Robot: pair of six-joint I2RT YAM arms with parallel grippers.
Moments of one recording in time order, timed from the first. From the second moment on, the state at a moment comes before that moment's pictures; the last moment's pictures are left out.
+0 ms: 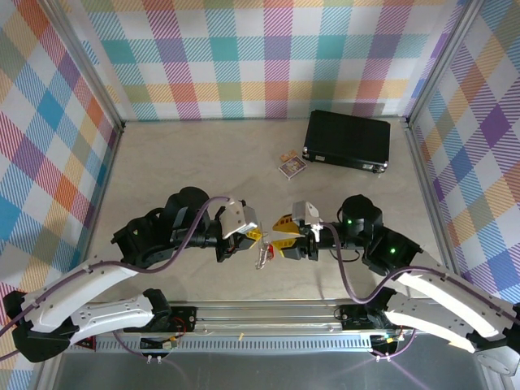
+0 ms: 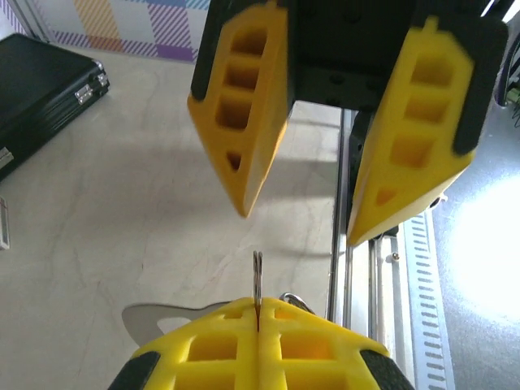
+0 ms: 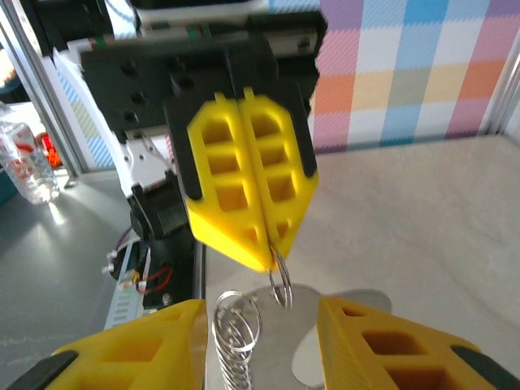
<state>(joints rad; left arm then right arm) -0.95 0.94 1.08 -0.65 0.36 0.19 0.90 0.81 0.80 -0.23 -0.56 -0.10</state>
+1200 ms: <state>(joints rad) -0.95 0.98 1.11 -0.72 0.36 0.24 0.90 0.92 0.80 -0.20 -0.60 -0.11</state>
